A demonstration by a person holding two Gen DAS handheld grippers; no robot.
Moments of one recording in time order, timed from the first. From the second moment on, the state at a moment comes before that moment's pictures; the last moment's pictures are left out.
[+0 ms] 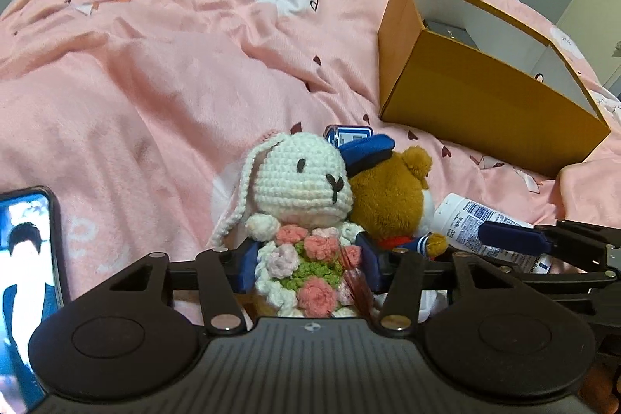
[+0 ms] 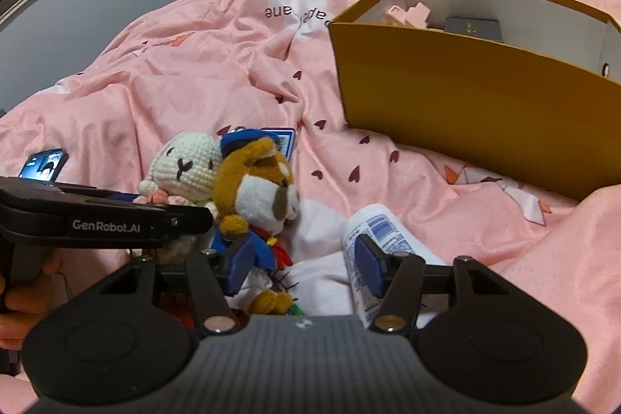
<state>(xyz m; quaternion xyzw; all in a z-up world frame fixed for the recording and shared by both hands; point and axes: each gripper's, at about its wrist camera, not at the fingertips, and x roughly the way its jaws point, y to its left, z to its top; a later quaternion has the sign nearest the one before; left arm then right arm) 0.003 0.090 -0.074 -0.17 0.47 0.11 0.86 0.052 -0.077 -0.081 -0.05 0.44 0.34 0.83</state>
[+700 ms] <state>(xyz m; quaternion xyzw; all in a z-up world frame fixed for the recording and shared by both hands) 0.012 0.087 -0.089 -0.13 0.51 0.12 0.84 0.060 -0.034 -0.108 -0.07 0.49 0.42 0.76</state>
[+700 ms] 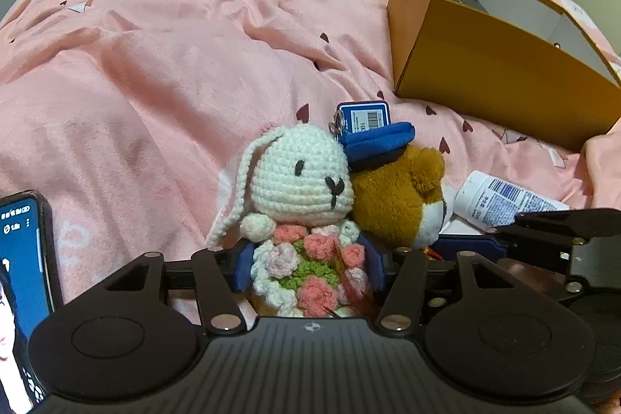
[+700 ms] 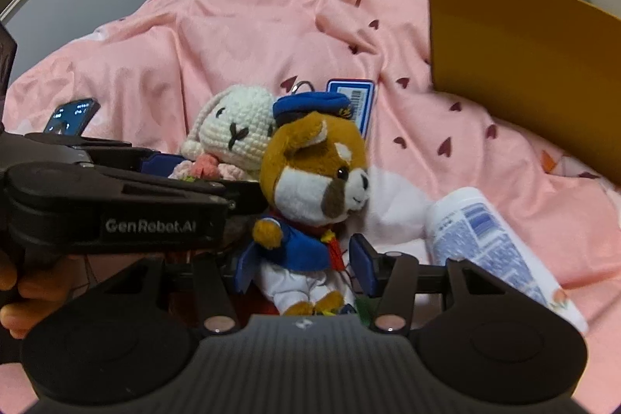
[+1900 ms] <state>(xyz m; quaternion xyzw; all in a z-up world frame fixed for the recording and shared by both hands) 0.017 0.088 -0.096 -0.14 0.50 0.12 0.85 0.062 -0.077 -0.064 -0.11 0.41 0.33 0.84</state>
